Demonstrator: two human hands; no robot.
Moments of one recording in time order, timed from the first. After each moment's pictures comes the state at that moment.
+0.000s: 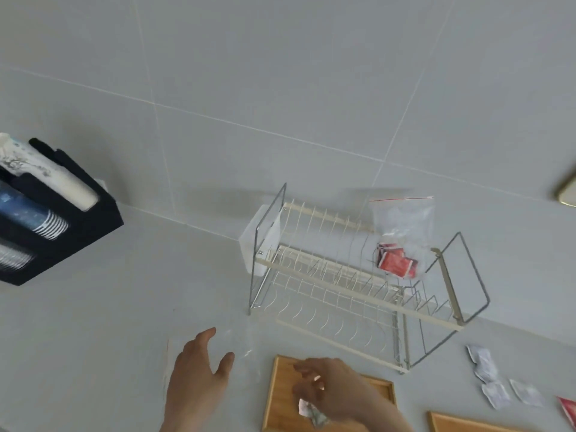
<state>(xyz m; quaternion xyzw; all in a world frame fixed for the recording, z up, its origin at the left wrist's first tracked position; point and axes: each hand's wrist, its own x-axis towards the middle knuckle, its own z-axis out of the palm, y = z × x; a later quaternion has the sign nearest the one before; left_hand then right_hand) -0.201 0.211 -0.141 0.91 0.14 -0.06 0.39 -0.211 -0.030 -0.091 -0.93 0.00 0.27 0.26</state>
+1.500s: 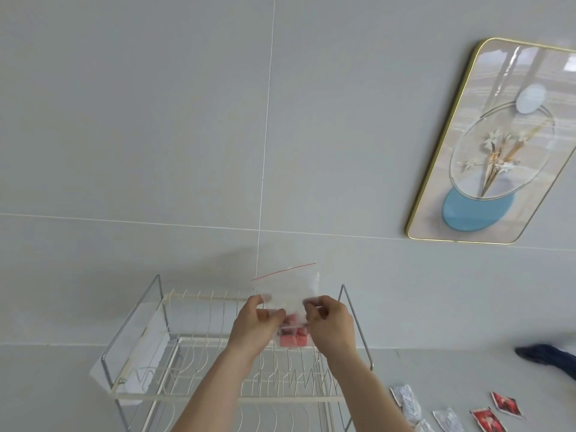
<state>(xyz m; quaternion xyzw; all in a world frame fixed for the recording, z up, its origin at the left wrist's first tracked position) -0.034 -0.054 -0.003 0.75 -0.04 -0.18 0.63 -0.092 -0.188 0.010 -0.79 0.29 -0.19 0.50</state>
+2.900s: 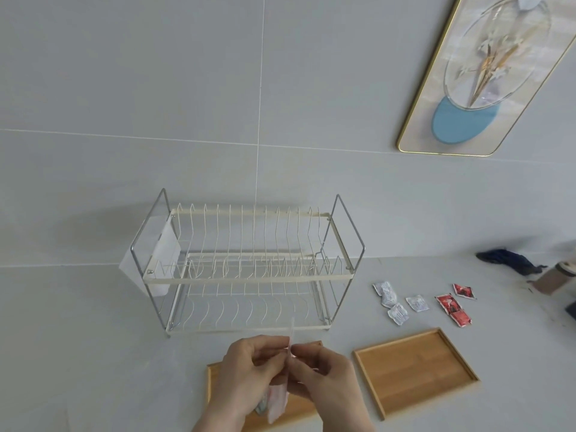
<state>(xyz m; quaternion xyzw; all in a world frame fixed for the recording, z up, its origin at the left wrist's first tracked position) -0.217 0.053 -0.076 0.73 -0.05 -0.29 0.61 -0.293 -0.069 -0.075 -0.60 0.36 -0.07 0.71</state>
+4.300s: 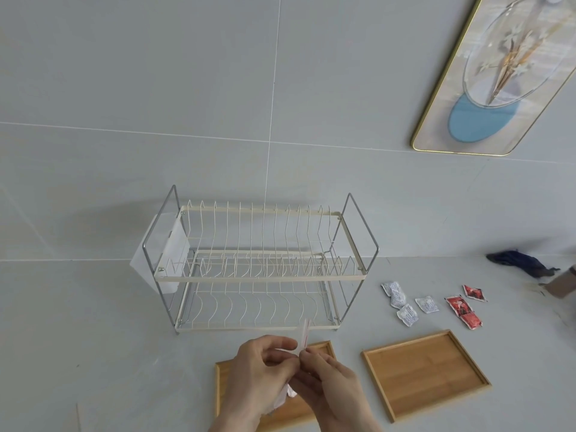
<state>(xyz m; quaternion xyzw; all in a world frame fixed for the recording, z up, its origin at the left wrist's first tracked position) -0.219 0.053 -0.070 0.78 -0.03 -0.27 0.56 -0.283 -0.062 -0.088 -0.39 0.40 -0.05 0.83</state>
